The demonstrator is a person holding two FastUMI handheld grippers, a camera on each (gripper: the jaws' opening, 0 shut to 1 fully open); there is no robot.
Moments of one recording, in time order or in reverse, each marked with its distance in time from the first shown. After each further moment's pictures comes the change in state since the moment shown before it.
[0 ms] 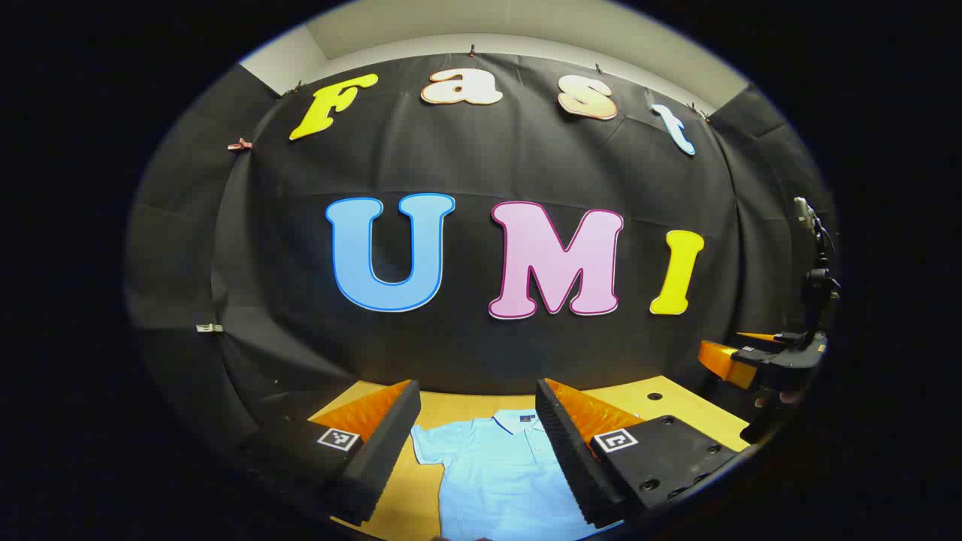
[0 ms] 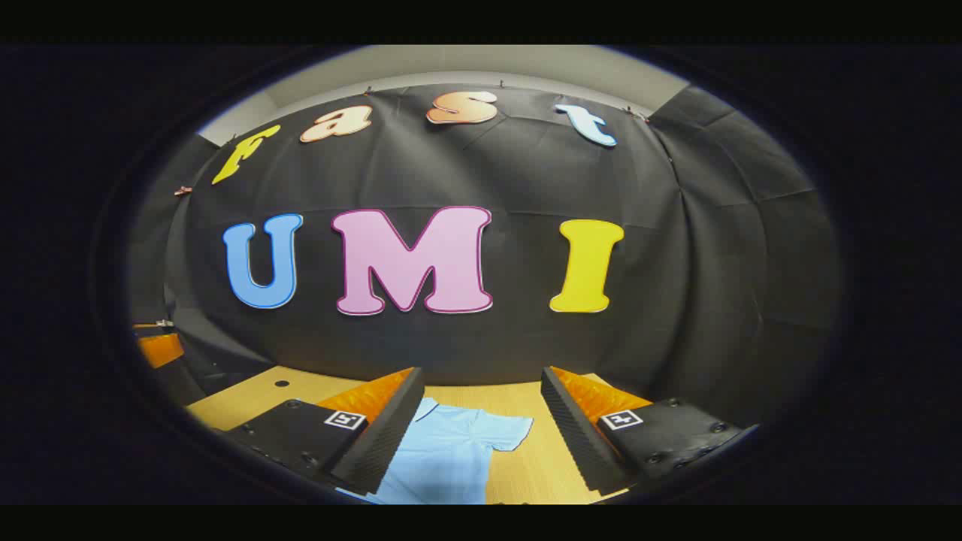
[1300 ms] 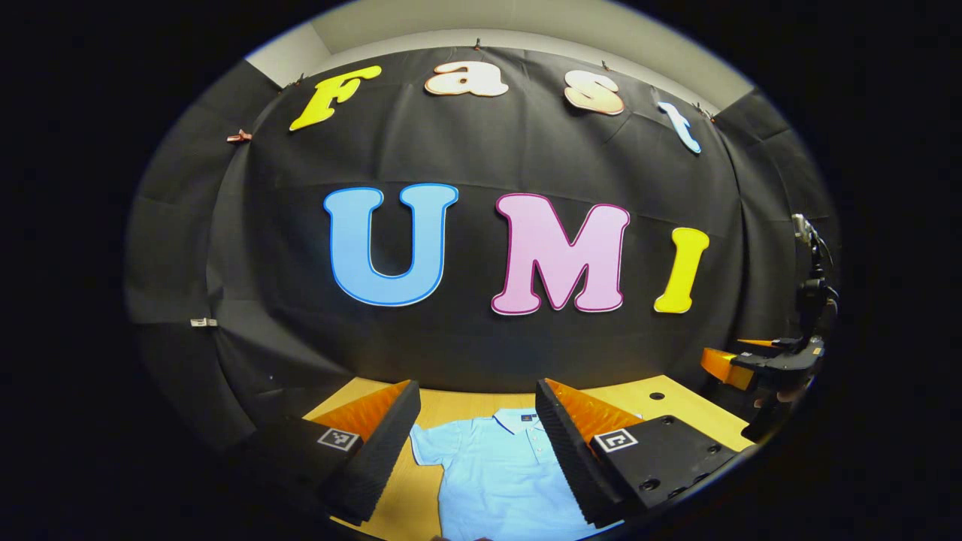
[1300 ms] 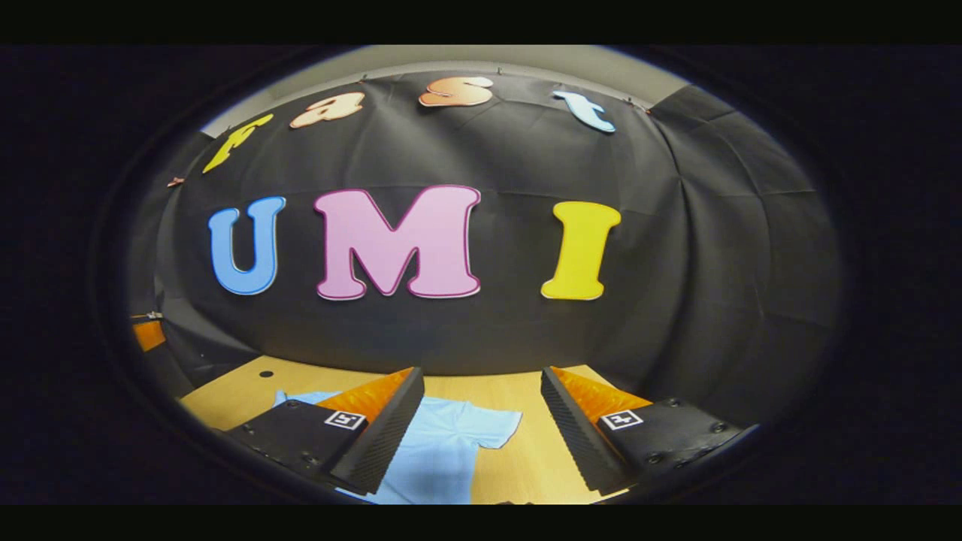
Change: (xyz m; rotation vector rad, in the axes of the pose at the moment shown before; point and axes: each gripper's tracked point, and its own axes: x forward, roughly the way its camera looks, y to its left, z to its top) left arm 0.023 0.009 -0.009 -0.031 0.021 -0.009; right arm 0.034 -0.031 -0.030 -0.030 0.077 -0.045
